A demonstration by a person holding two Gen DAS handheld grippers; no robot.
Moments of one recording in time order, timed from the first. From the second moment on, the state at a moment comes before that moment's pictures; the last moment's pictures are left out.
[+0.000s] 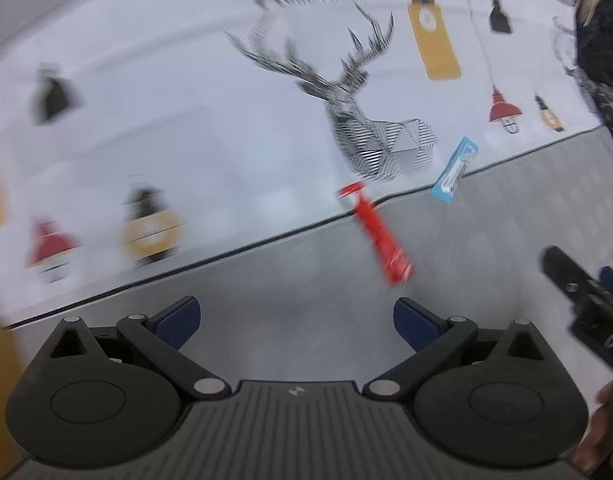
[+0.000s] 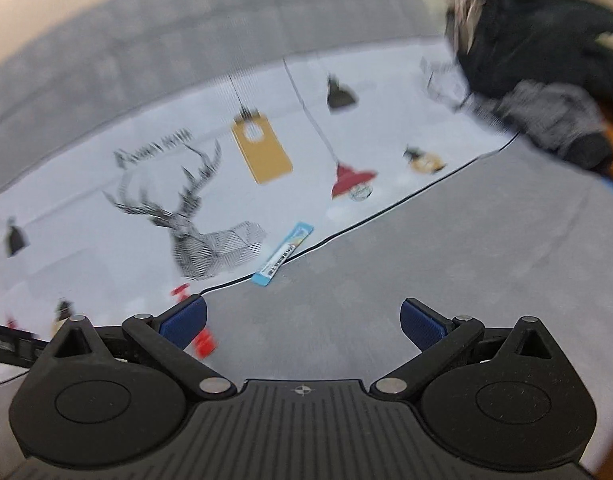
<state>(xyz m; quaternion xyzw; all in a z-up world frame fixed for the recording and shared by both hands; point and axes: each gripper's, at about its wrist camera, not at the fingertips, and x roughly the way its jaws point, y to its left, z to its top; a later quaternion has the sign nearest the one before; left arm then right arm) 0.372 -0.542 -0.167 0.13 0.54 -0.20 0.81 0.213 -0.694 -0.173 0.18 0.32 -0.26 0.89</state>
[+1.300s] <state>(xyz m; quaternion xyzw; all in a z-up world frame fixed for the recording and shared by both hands) 0.205 -0.285 -0.039 0.07 0.49 -0.18 0.85 0.080 -0.448 -0.053 0.17 0.27 -0.10 0.94</state>
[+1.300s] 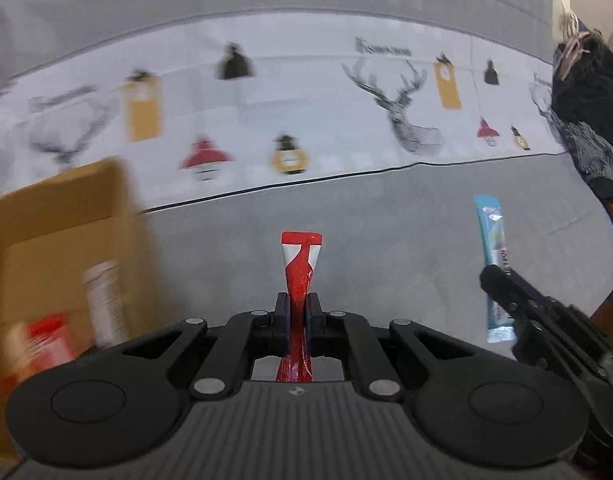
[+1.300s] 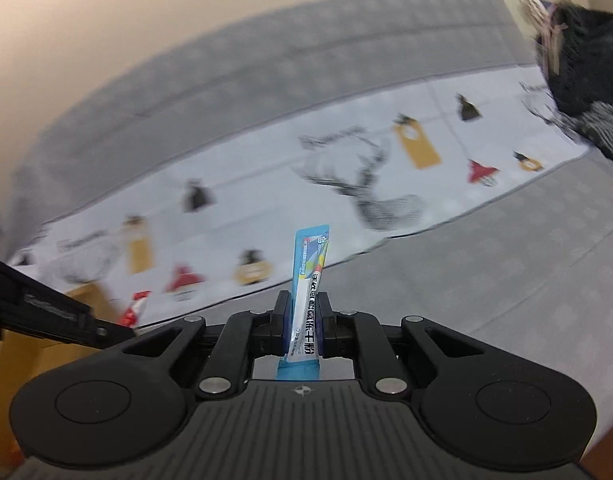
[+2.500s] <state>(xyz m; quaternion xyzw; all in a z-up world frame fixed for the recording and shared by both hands) -0.018 -0.017 0.009 0.00 0.43 -0.05 0.90 -0.078 -0.208 0.020 0.04 0.27 0.06 0.96</state>
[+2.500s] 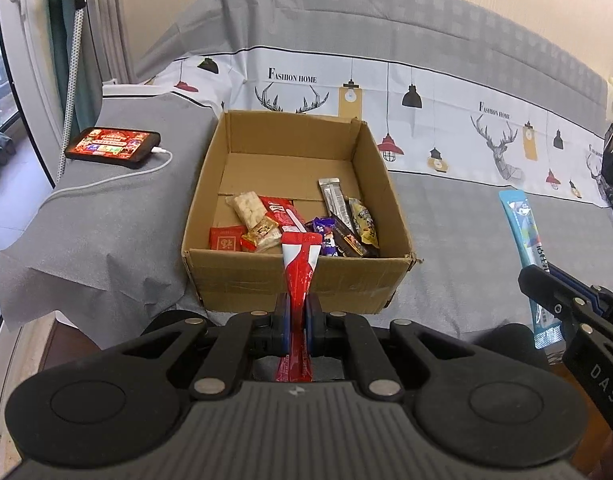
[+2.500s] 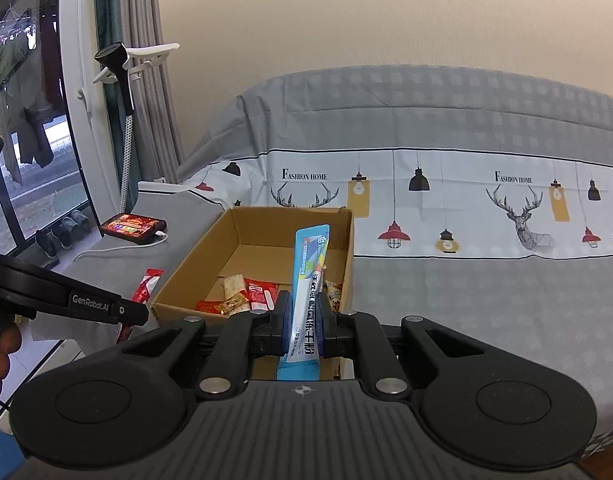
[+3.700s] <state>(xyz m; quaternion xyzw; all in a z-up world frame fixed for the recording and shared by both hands) 0.137 0.002 -0.023 0.00 0.48 -0.03 0.88 0.077 -0.197 -0.026 0.07 0.36 0.08 0.93</state>
